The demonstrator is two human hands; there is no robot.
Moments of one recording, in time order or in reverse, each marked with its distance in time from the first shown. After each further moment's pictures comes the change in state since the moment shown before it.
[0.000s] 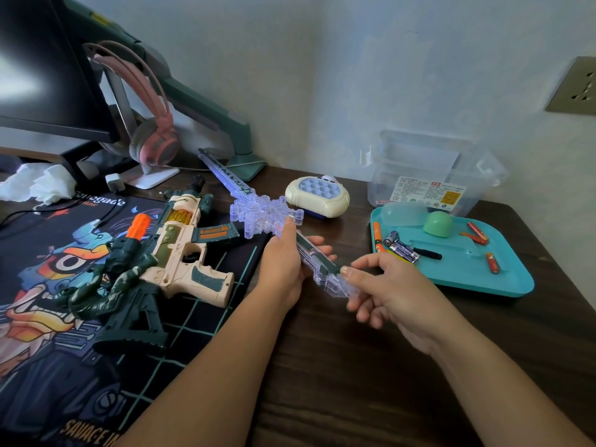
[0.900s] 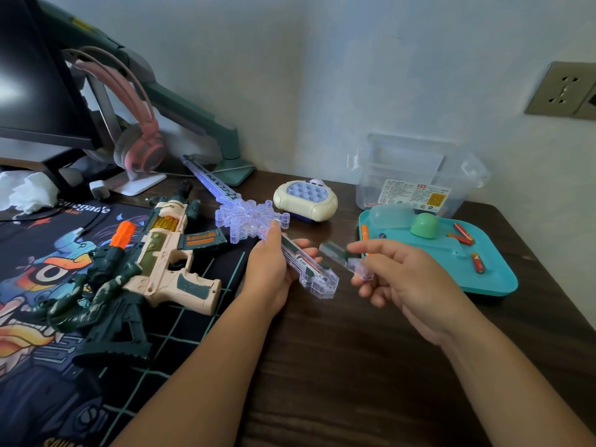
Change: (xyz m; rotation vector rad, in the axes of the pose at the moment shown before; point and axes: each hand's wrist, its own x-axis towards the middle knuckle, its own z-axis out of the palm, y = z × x) left_hand 0.011 -0.003 -0.005 -0.005 -0.010 -0.031; right_hand -0.009 -0.014 -0.022 0.026 0.066 -0.107
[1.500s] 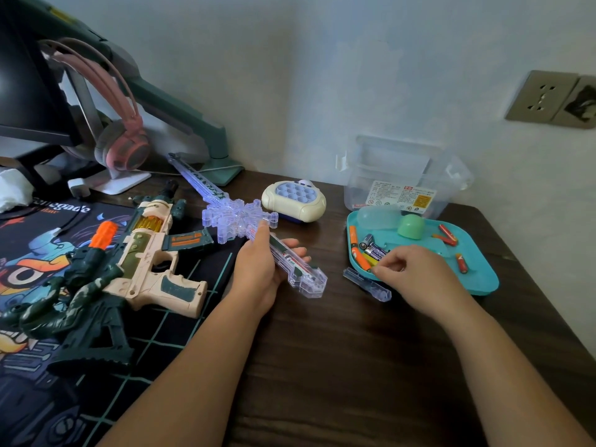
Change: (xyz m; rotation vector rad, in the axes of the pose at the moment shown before) left_hand -0.005 0.004 0.004 -0.037 0.027 -0.010; right_hand 0.028 0.017 -0.038 -0.888 0.257 0.000
